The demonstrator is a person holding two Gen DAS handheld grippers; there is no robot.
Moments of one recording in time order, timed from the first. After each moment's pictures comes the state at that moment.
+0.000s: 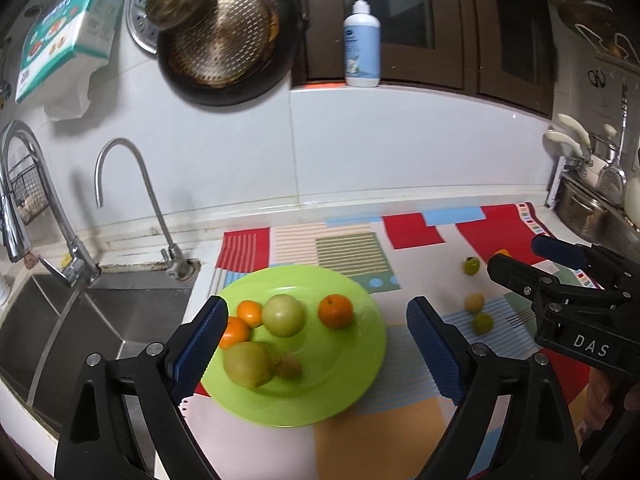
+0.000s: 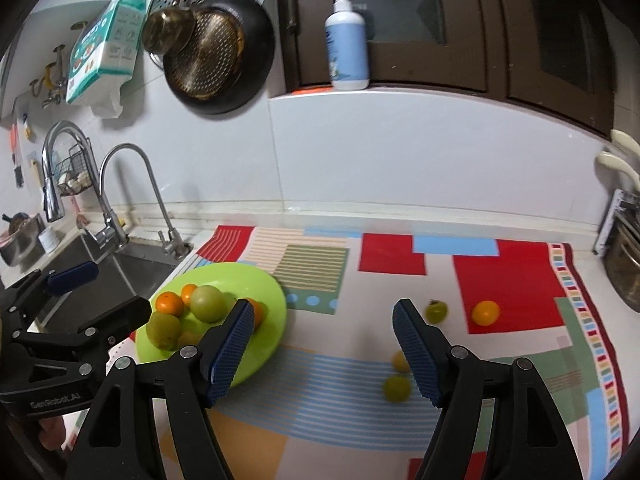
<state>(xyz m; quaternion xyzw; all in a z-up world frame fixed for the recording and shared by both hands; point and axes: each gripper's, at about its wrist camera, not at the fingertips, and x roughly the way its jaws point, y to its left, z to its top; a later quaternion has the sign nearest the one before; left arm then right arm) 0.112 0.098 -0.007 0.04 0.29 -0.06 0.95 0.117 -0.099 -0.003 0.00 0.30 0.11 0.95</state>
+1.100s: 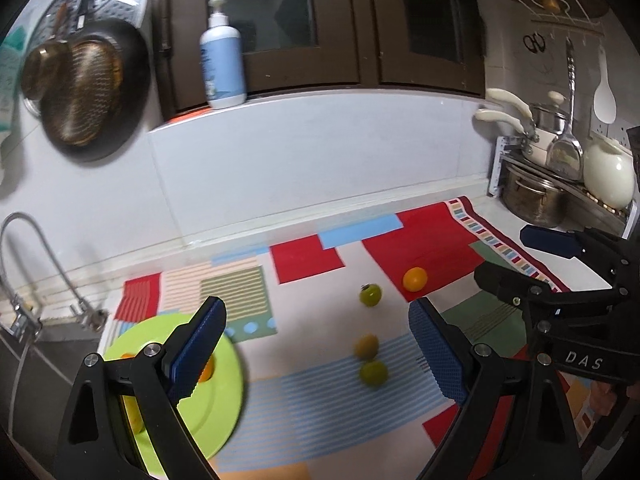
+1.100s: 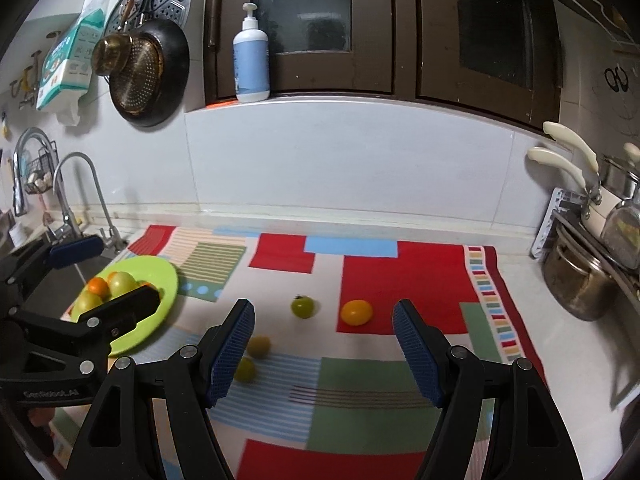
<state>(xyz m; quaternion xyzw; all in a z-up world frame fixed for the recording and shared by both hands) 0.141 -0.048 -0.011 0.09 0.27 -0.15 0.95 0.110 -0.225 0.000 -0.02 0.29 0.05 0.96</state>
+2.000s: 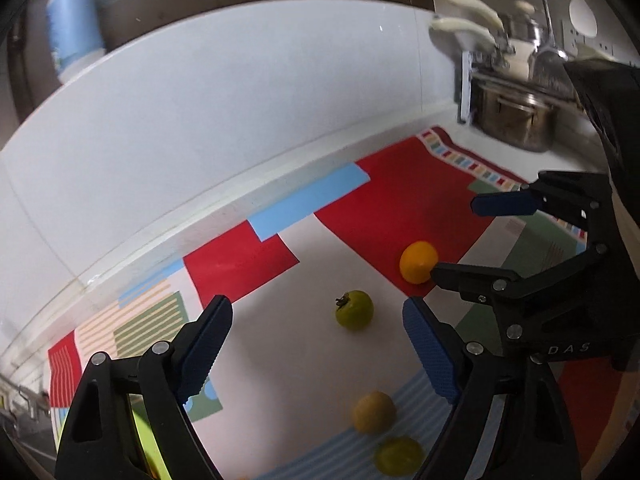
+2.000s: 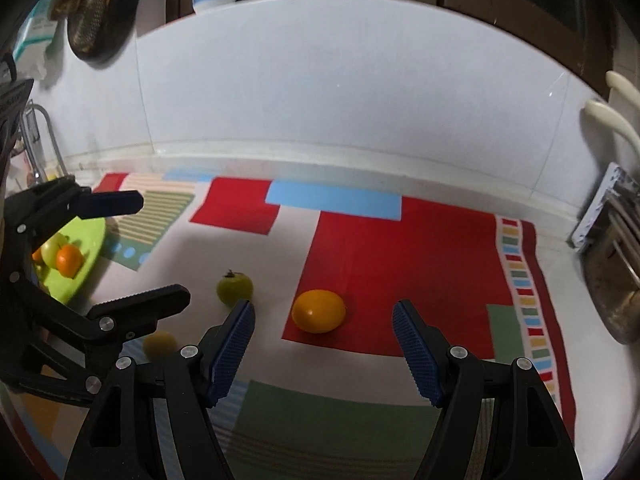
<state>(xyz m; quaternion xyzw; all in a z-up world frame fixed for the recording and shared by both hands) 0.257 -0.110 -0.088 0.19 0.33 -0.26 0.89 0.221 -0.258 -0.082 -0.05 0.38 0.08 0.92</state>
